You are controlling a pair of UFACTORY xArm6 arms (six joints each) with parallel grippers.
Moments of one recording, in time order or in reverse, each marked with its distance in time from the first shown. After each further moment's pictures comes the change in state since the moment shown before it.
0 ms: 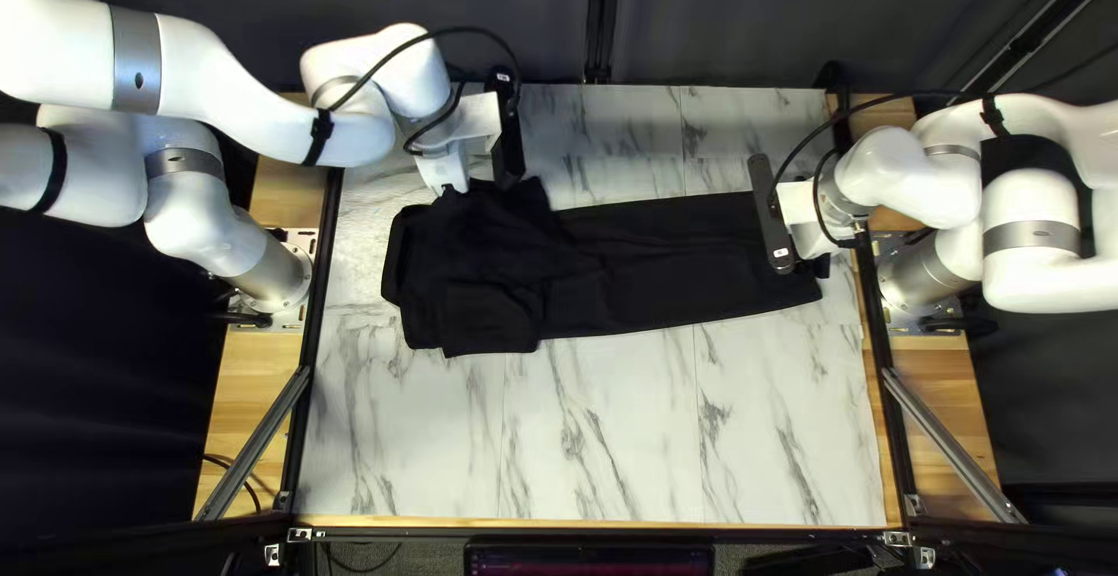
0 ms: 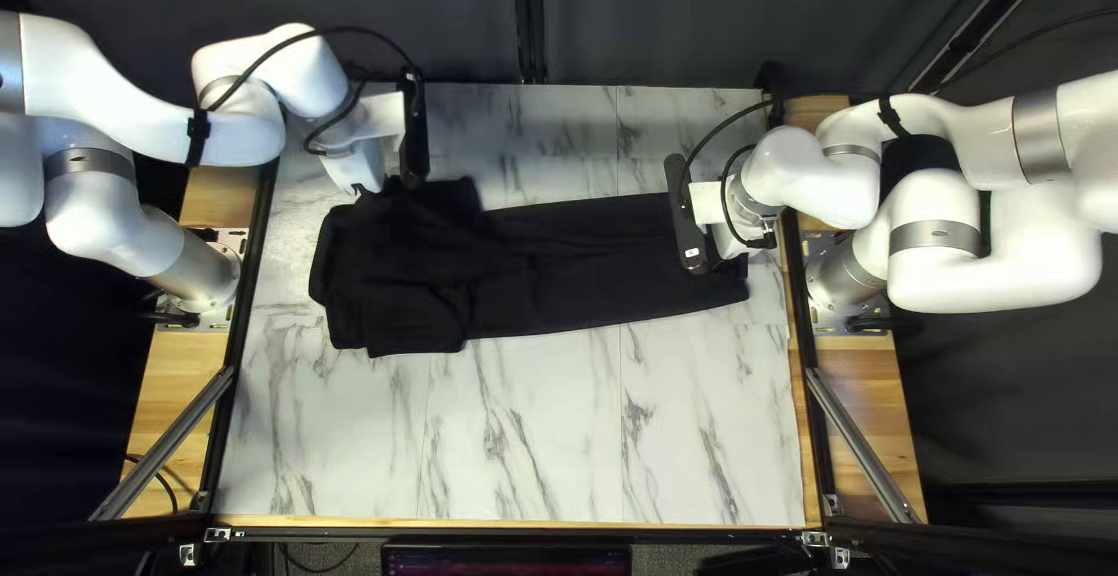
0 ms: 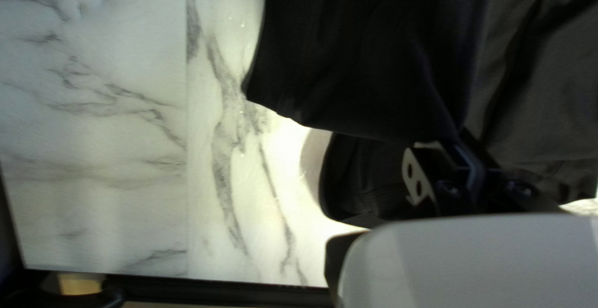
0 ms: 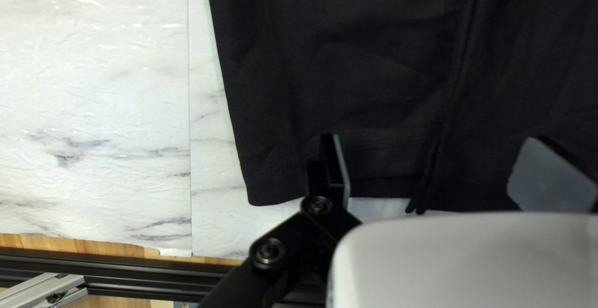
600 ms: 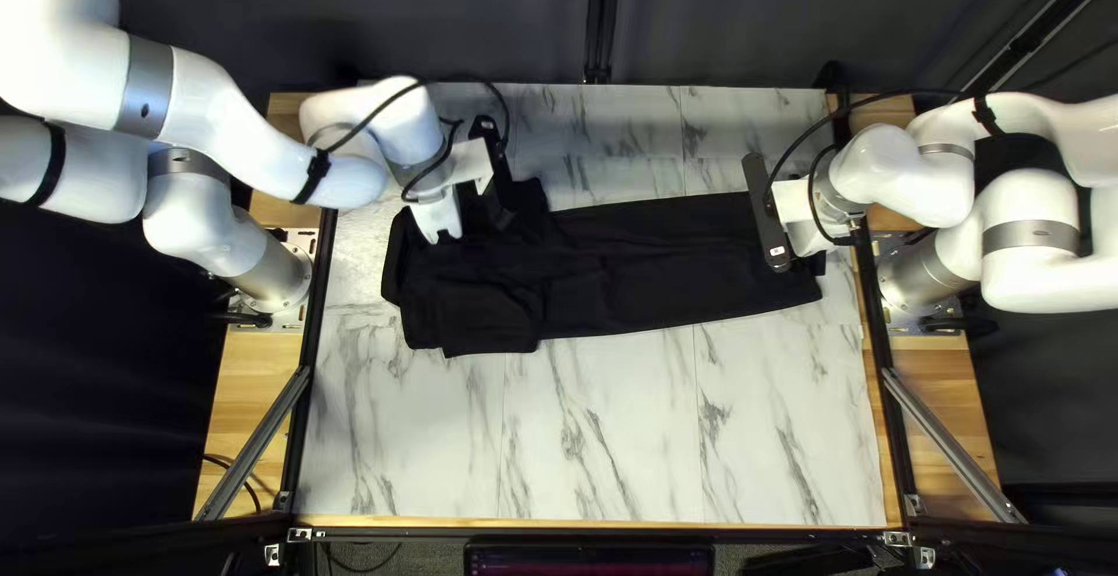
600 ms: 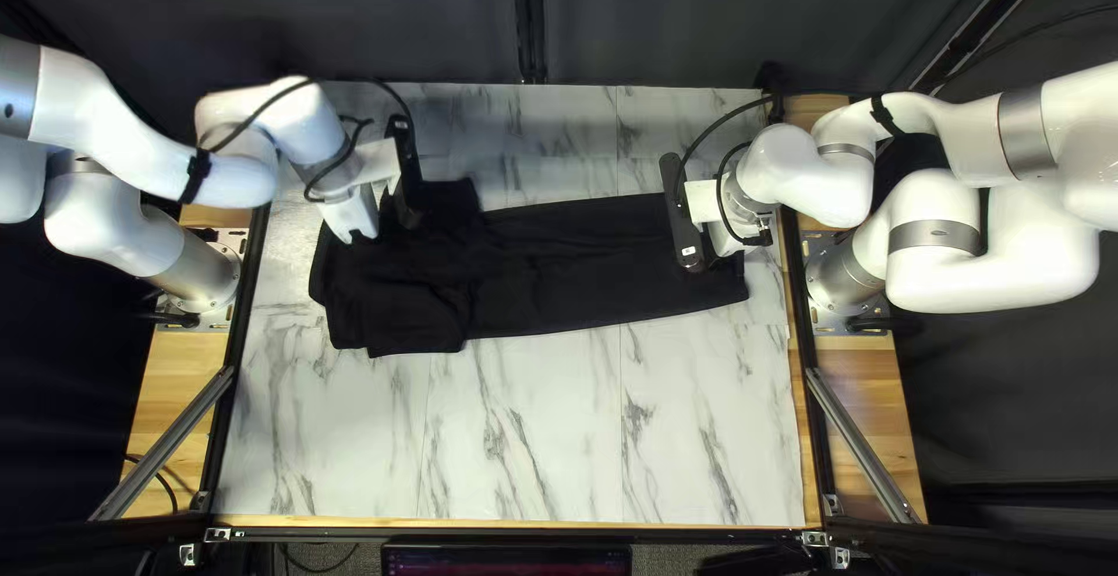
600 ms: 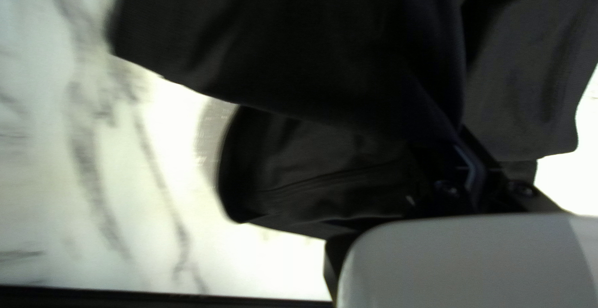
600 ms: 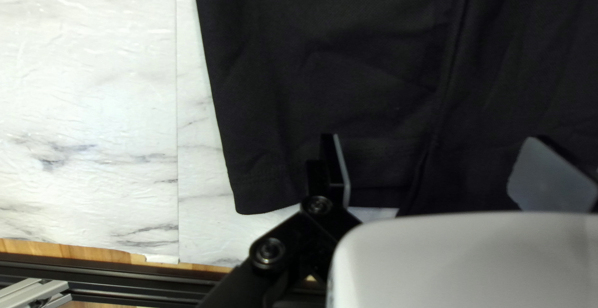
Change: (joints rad) left arm -0.093 -0.010 0.097 -0.122 -0.054 -0.130; right arm -0.018 0.058 -0.013 0.001 -0.051 -0.039
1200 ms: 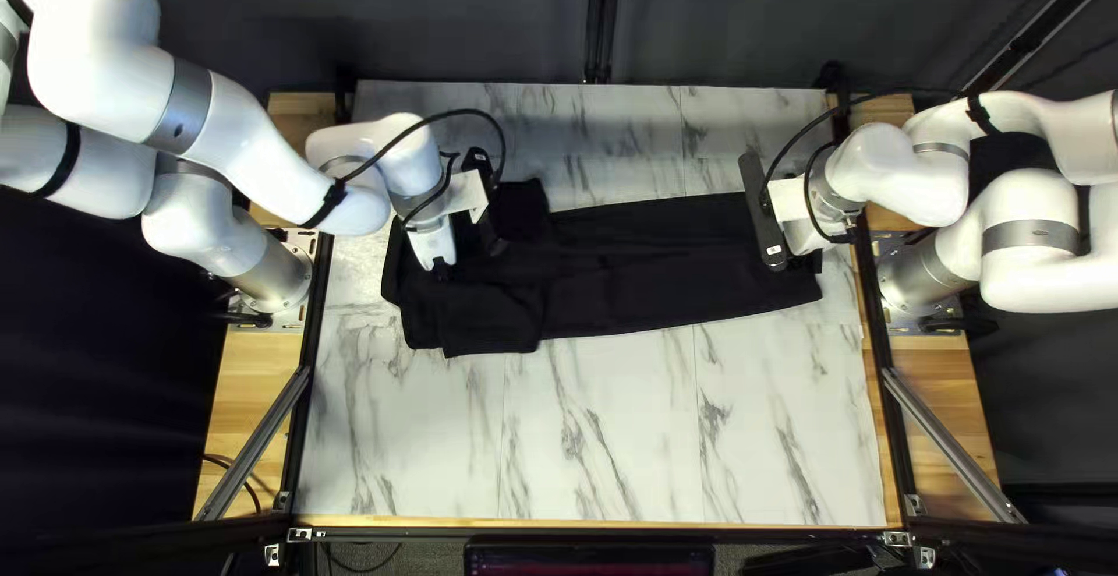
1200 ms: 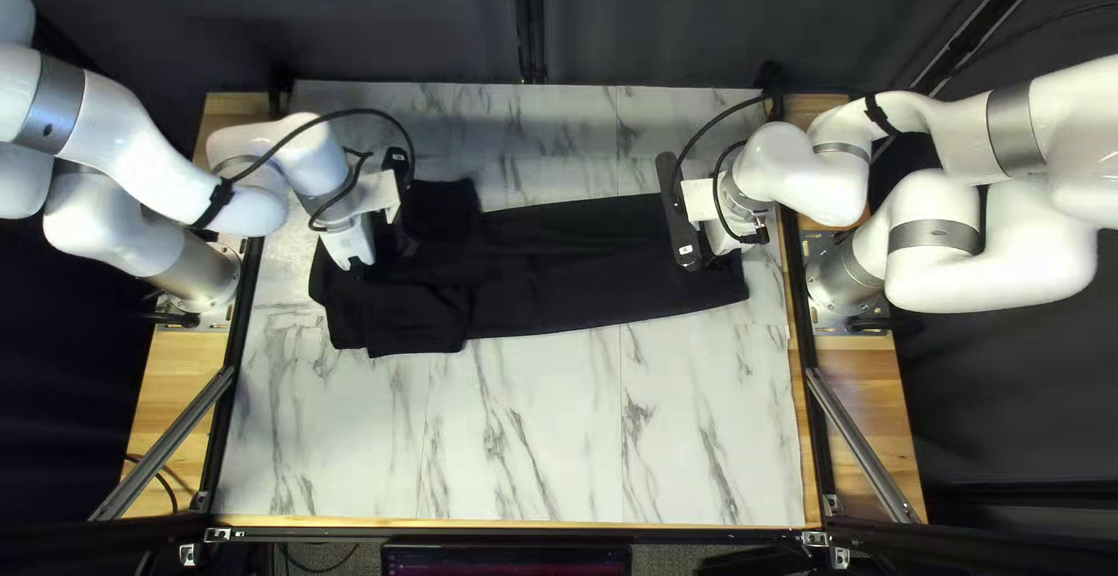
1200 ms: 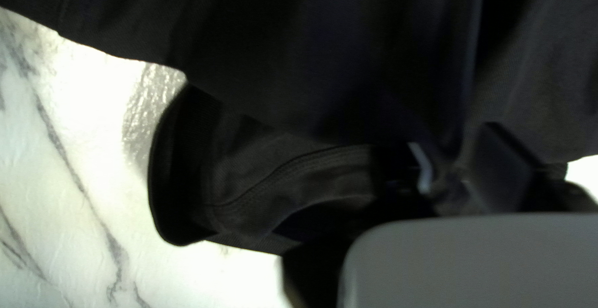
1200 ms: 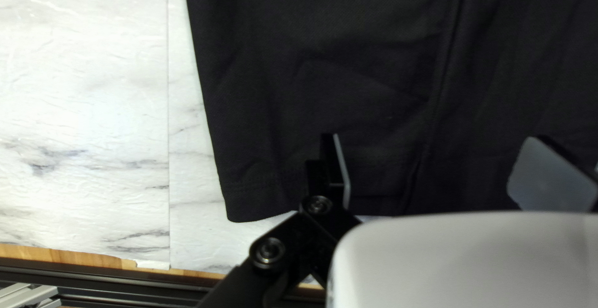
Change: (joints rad) left arm -0.111 0.105 0.107 -0.132 -0.146 -0.045; right arm -0.012 0.057 -0.017 0.006 -0.043 -0.031
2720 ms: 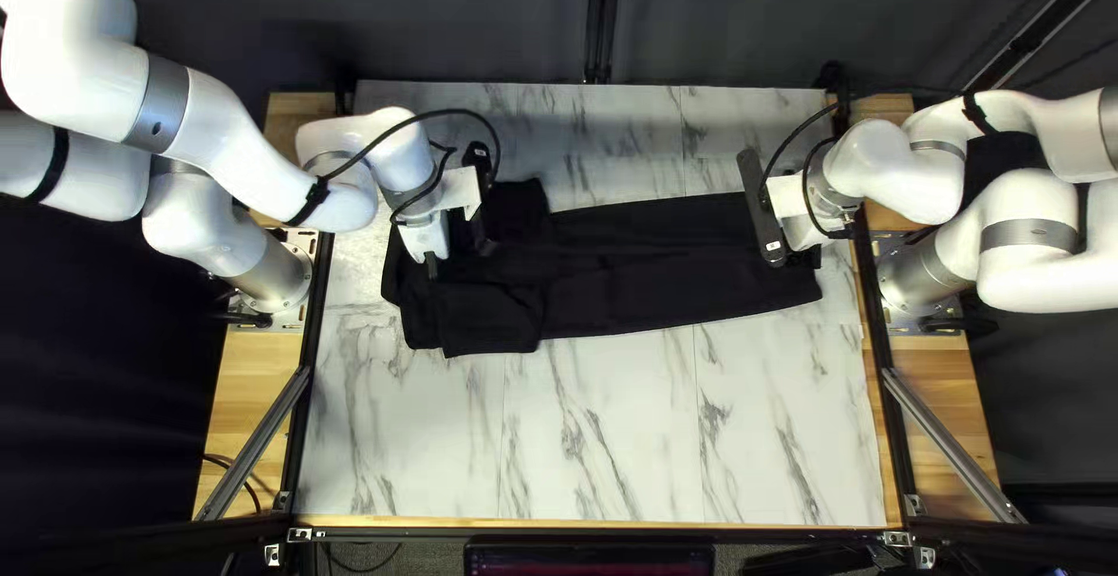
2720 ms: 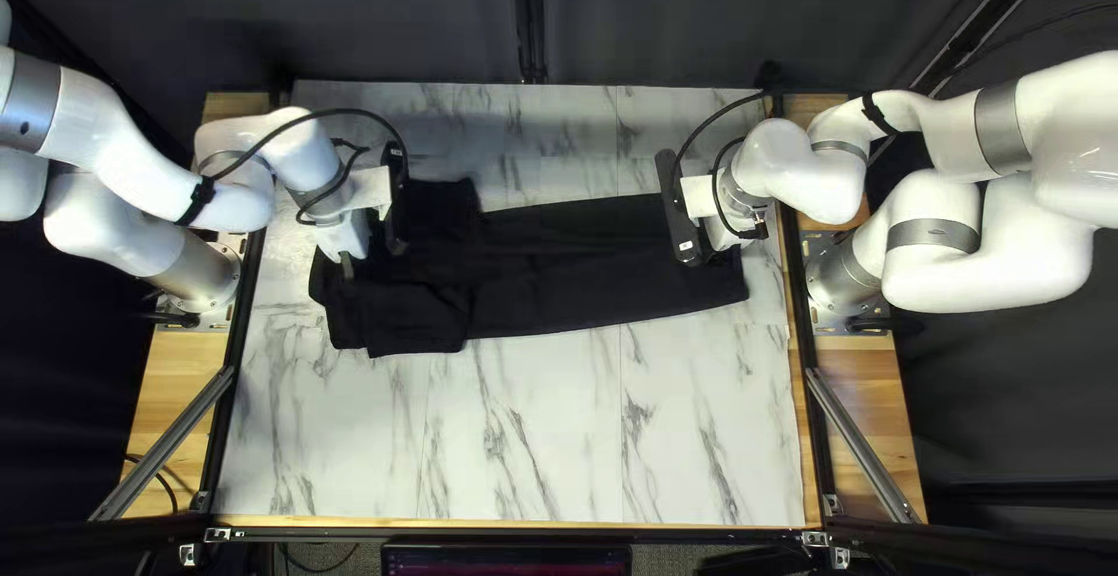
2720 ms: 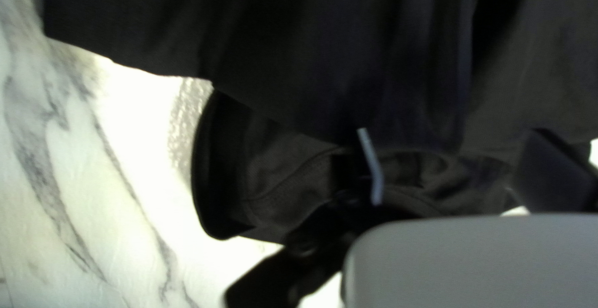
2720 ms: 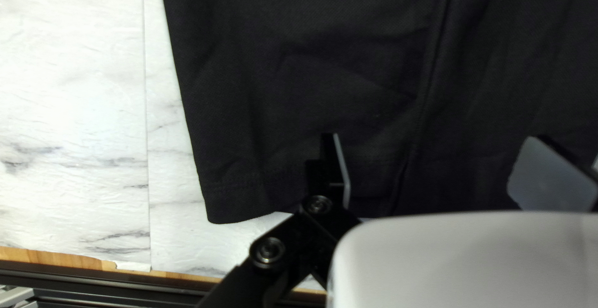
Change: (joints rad) left arm 0.032 -0.058 0.018 0.068 -0.001 0.077; right arm -0.039 0.044 -0.001 0.007 -0.041 -0.057
